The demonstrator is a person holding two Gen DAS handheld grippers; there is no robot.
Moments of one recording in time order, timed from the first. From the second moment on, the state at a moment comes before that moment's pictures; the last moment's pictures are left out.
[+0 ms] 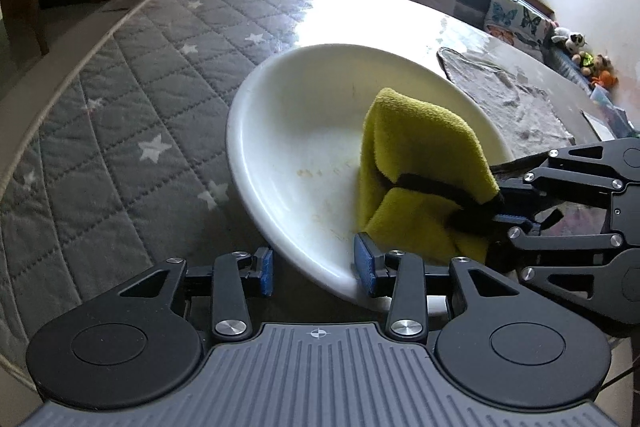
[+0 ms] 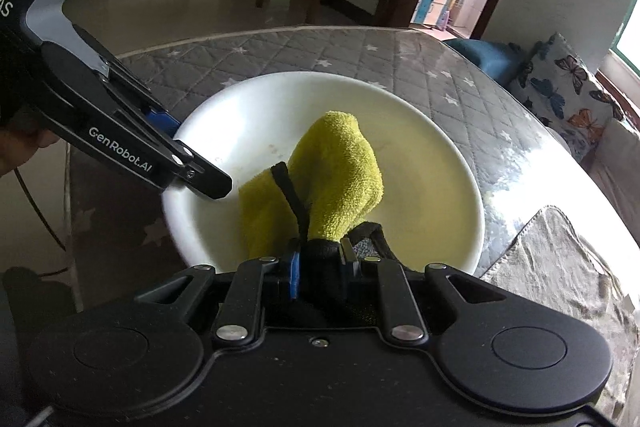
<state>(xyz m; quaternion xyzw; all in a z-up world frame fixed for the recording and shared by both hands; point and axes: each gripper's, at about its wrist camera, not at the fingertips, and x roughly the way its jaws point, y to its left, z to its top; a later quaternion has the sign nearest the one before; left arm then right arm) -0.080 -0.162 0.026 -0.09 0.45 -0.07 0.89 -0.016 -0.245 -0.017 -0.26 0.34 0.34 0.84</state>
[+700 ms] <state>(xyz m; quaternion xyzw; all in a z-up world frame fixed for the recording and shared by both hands) -0.073 -0.162 0.026 -0.06 0.44 -0.07 0.89 -0.002 -0.249 -0.035 -0.34 0.31 0.27 0.84</state>
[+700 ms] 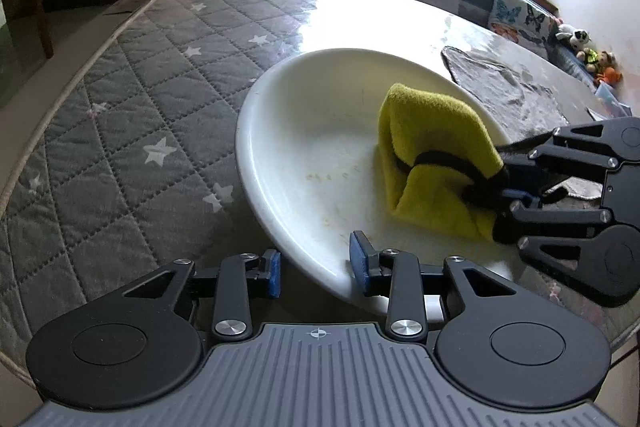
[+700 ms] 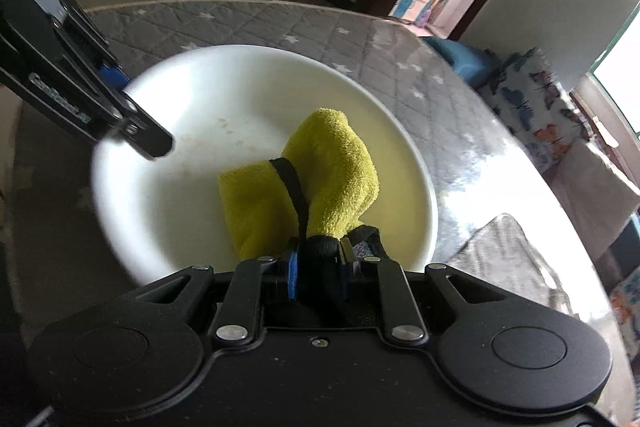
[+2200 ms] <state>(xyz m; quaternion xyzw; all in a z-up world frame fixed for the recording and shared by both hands) -0.029 -0.152 0.027 0.05 0.45 -0.15 0.88 0.061 -0.230 -0.053 -0.36 0.24 0.23 0.87</state>
